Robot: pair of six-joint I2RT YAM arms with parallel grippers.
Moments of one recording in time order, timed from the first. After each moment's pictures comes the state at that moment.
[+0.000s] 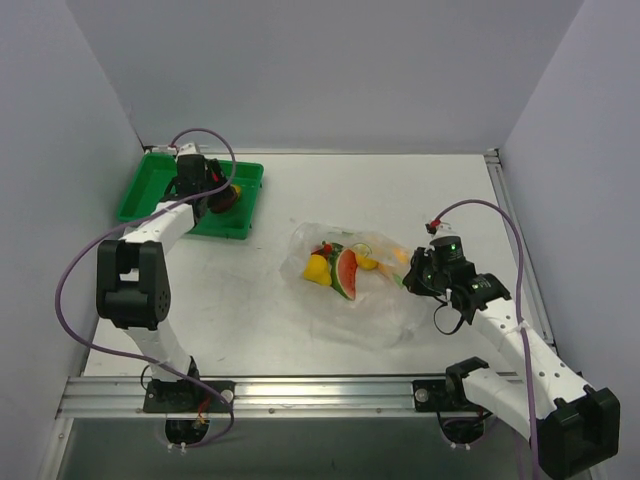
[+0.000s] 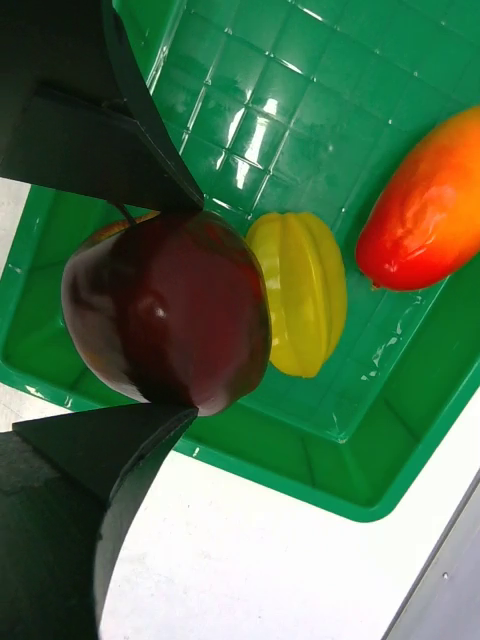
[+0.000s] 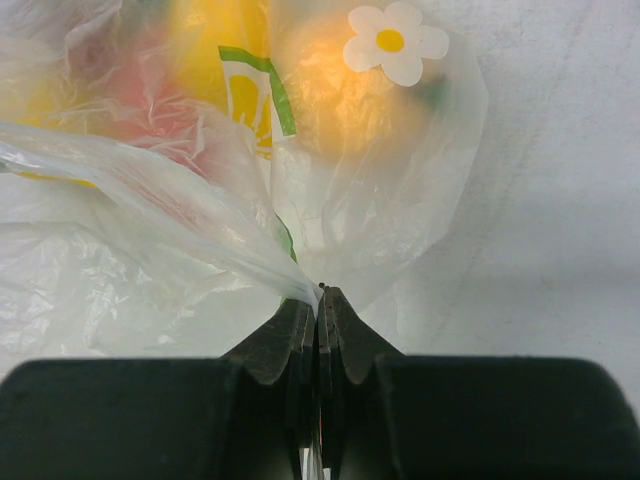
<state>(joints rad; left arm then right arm) -0.07 1.79 1.26 -0.06 -0.13 -0.47 0.35 0.93 0.64 -0.53 0.00 0.43</state>
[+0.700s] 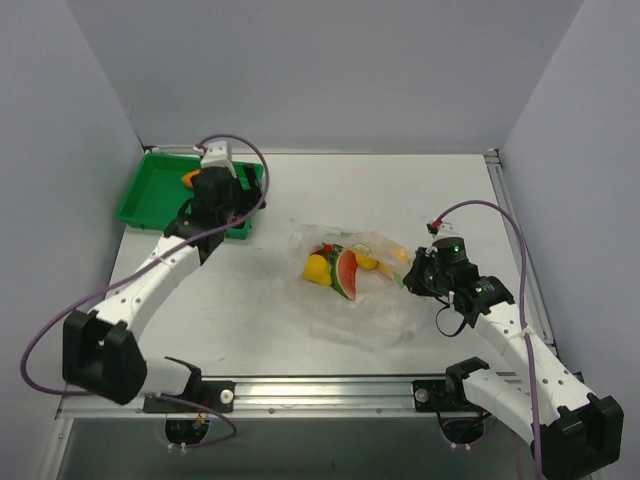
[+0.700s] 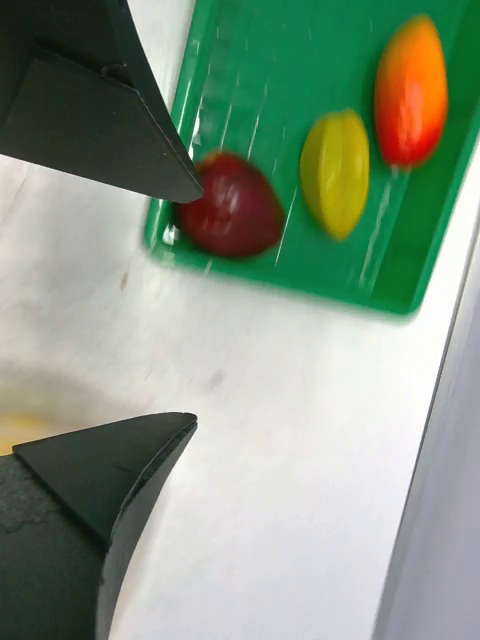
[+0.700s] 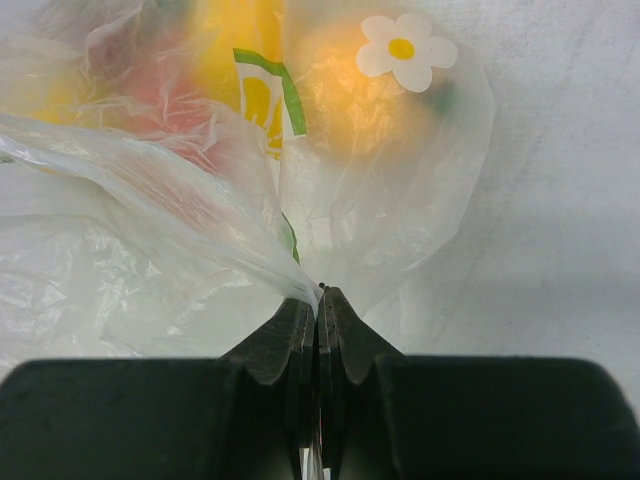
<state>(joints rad) -0.29 1.41 1.11 -0.14 -0.26 -0.42 0.35 0.89 0.64 -0.54 -0.01 0.41</state>
